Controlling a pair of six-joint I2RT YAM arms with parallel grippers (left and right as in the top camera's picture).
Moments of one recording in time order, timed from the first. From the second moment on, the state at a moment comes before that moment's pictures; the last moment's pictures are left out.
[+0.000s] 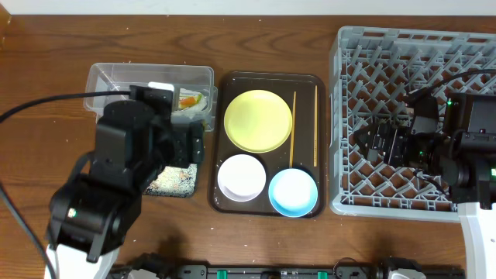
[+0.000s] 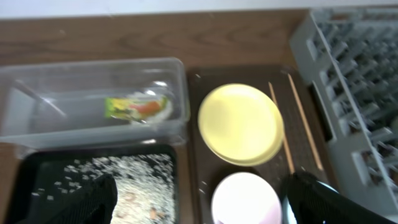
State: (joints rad) left arm -0.31 0.98 1.30 -0.99 -0.03 -0.18; right arm -0.05 1.12 1.26 -1.15 -0.42 0.16
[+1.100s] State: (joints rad) left arm -0.14 0.04 0.12 -0.18 -0.01 -0.08; right arm -0.05 1.12 1.26 -1.15 -0.42 0.16
